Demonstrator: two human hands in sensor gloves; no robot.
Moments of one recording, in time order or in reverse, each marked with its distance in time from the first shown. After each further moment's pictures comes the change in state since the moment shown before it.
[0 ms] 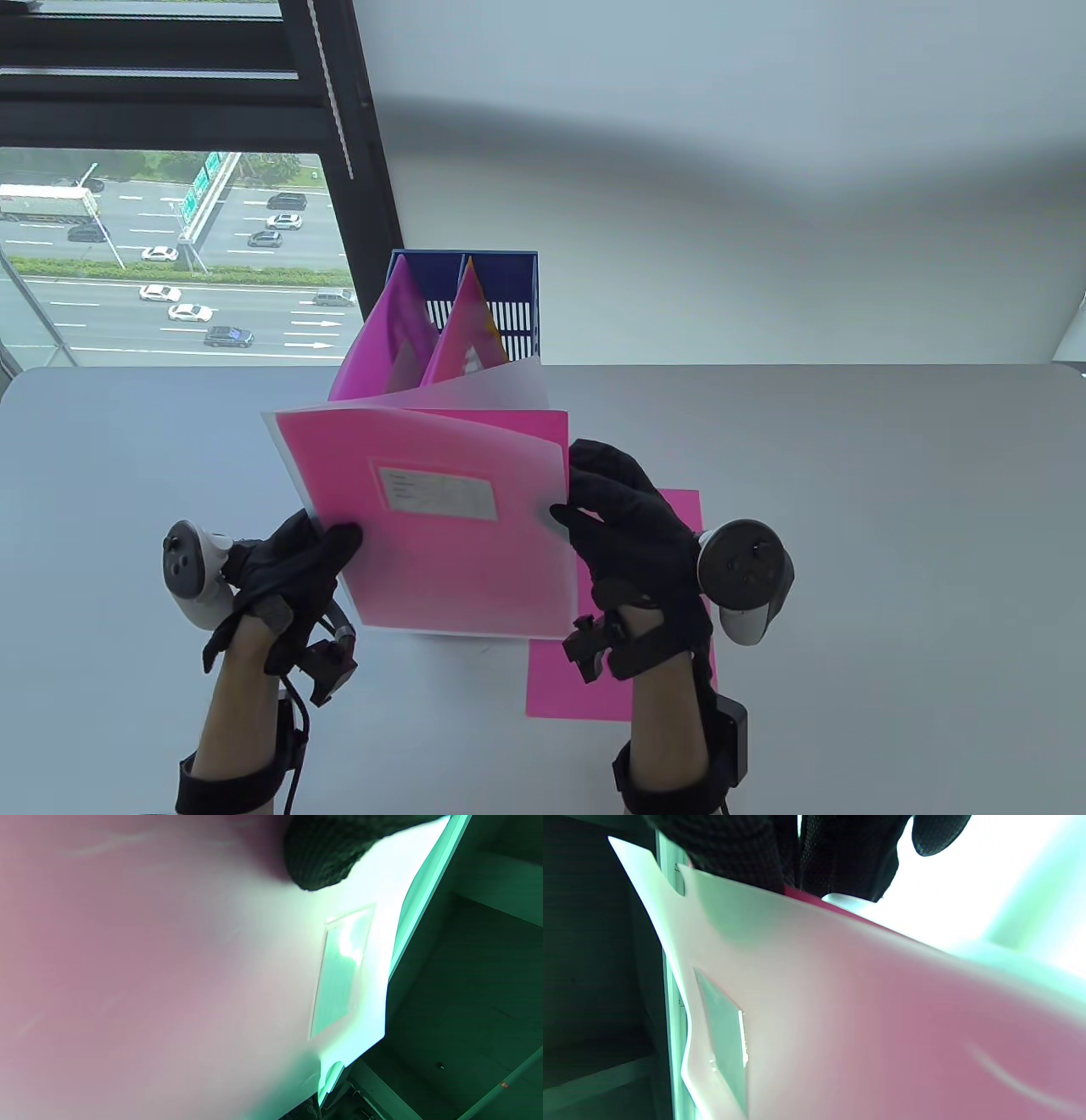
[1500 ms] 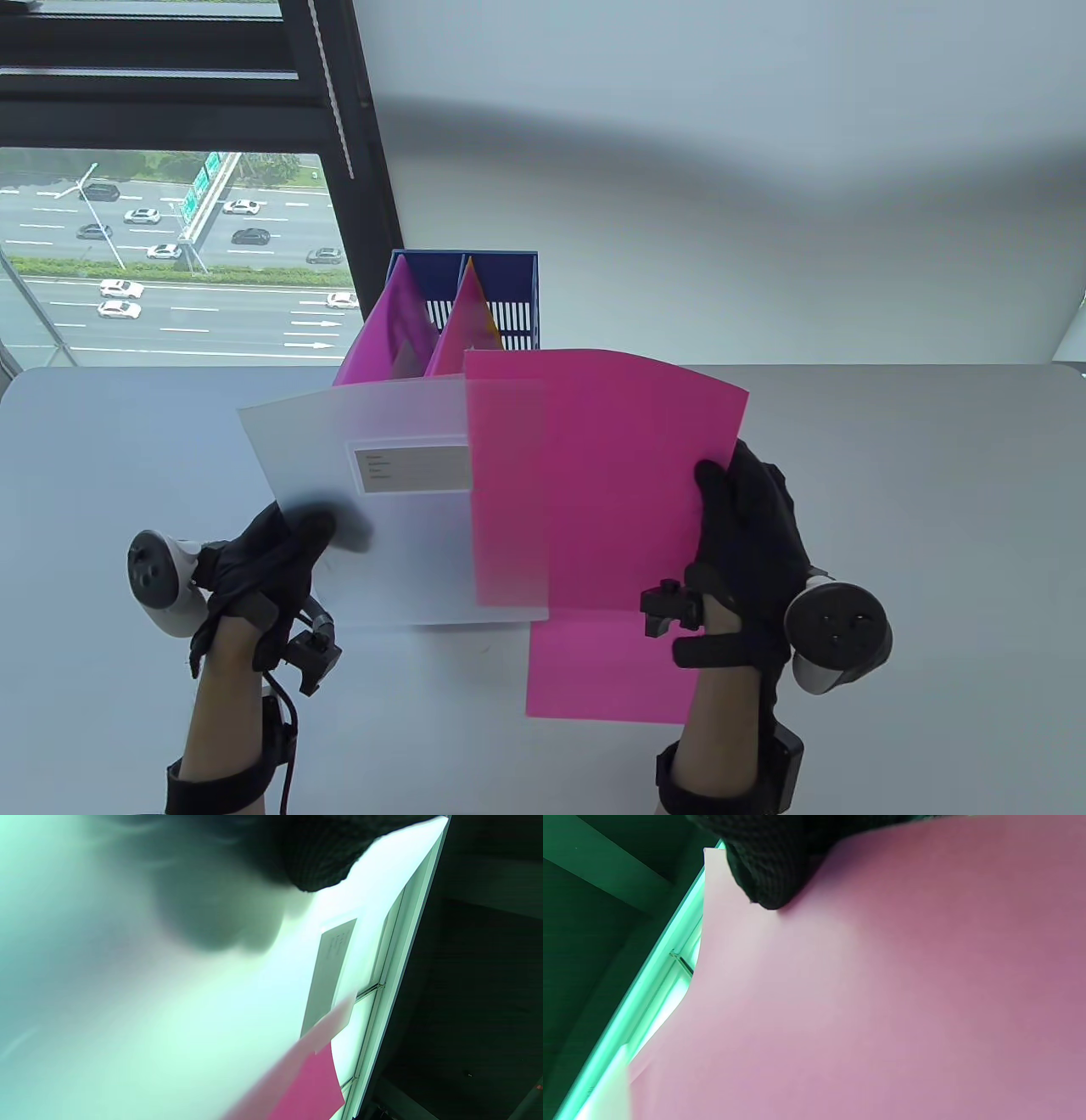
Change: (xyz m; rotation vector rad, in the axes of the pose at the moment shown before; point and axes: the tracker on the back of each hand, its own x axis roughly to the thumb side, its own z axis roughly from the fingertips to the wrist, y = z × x) left_hand 0.011 0.025 0.009 0.098 -0.013 -0.117; right_hand -0.019 -0.088 0.029 -0.489 0.016 0.241
